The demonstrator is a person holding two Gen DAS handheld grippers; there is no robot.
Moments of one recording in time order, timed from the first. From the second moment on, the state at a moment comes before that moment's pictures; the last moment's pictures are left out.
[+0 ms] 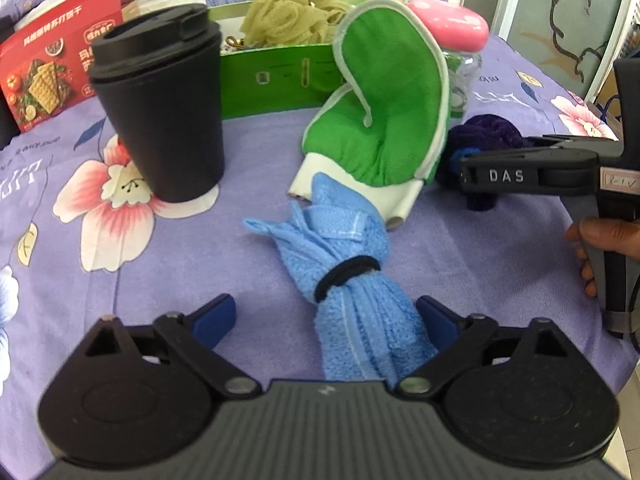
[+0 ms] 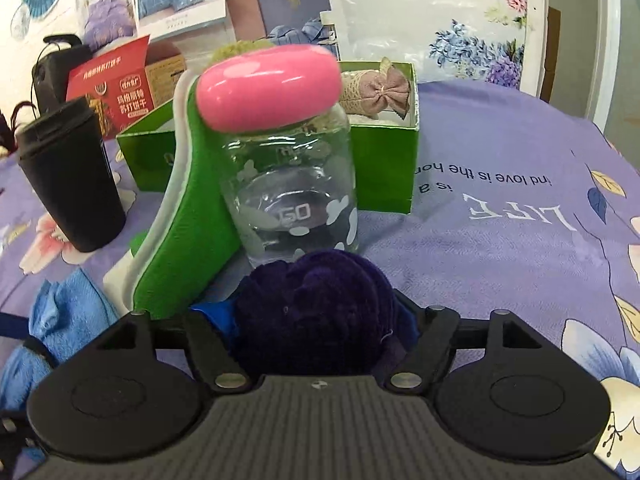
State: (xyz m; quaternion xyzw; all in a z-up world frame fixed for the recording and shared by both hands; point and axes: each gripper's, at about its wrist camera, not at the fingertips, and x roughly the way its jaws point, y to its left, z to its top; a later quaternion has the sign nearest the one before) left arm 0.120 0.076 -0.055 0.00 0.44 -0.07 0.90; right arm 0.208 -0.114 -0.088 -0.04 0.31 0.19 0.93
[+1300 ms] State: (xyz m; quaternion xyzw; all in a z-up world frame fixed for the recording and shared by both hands) left arm 0.178 0.128 0.102 -0.01 0.33 -0.07 0.94; right arm 0.190 -0.170 0.042 0.06 0.20 0.30 0.93
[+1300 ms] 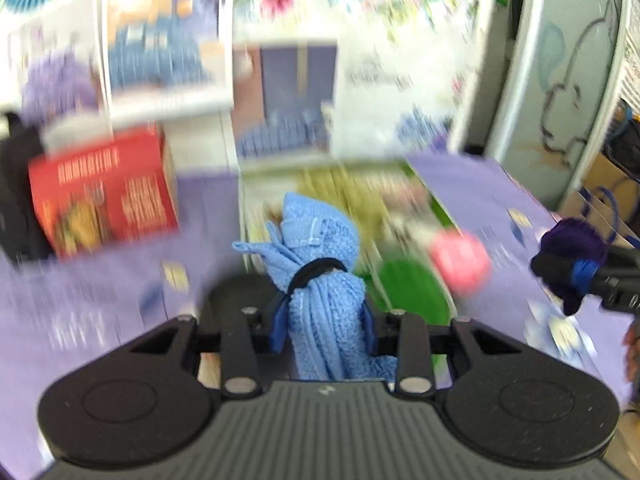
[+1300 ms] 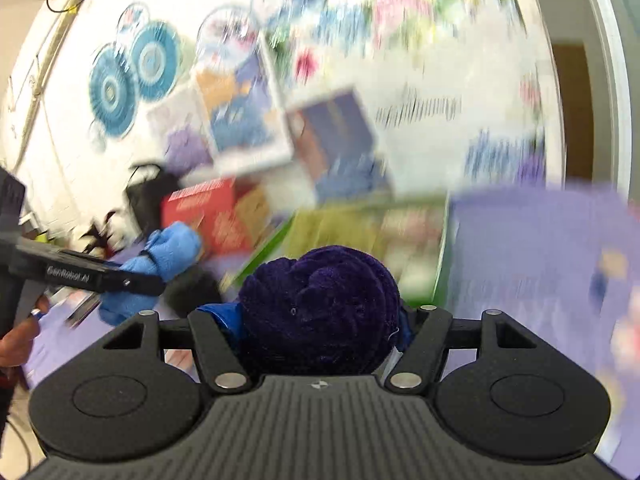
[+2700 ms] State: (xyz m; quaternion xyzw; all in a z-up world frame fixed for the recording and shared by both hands) left arm 0.124 0.122 0.066 0.08 0.31 -0.02 0.95; right arm 0.140 -0.107 -0.026 0.05 0.24 0.24 0.94
